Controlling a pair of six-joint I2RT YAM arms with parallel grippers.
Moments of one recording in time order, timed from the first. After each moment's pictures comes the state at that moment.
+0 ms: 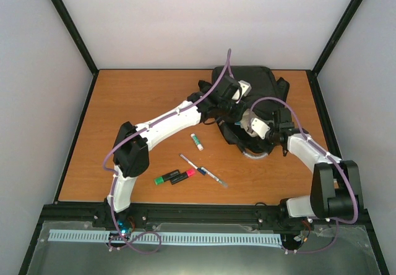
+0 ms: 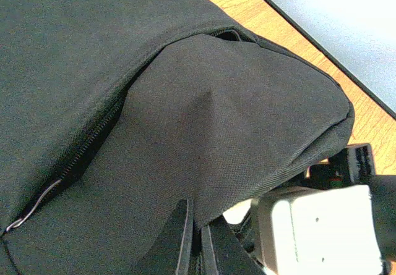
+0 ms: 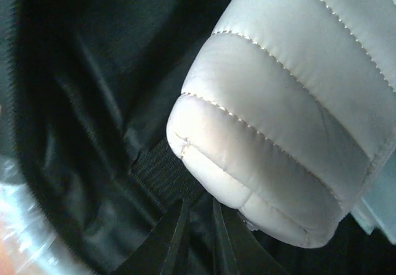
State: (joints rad) left arm -0.87 2.05 1.90 -0.53 0.06 -0.26; right arm 0.11 1.36 0.74 -0.43 -0.22 -0.91
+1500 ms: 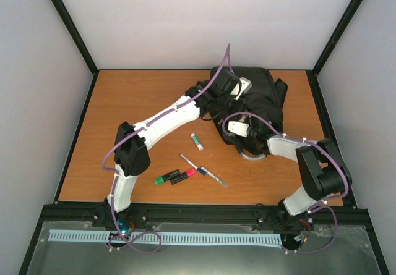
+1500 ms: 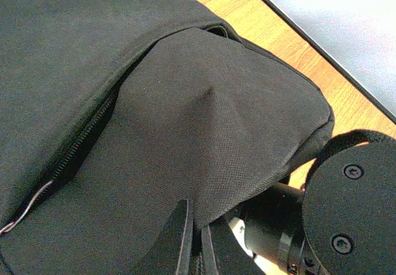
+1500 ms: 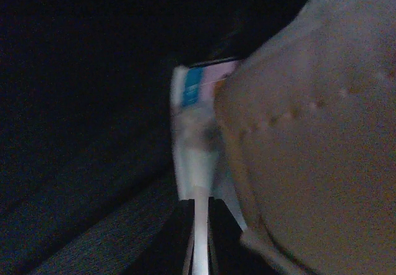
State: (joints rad) left arm -0.86 2.07 2.02 -0.68 0.12 -0.23; right arm 0.34 1.56 0.68 0.11 0.09 -1.25
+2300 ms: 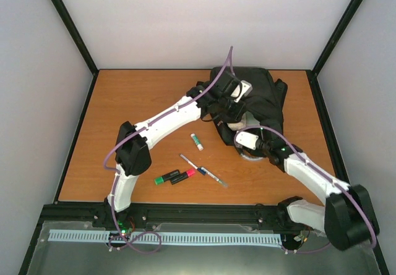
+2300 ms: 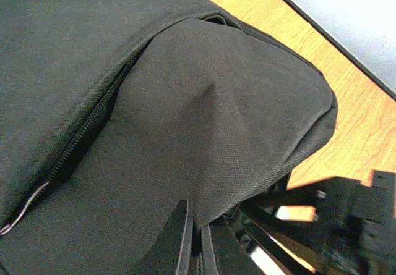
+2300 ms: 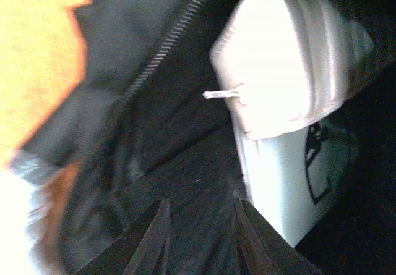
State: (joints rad) left arm -0.86 2.08 2.02 -0.71 0.13 -0.20; right arm 0.35 1.19 0.56 -0.14 0.02 -1.12
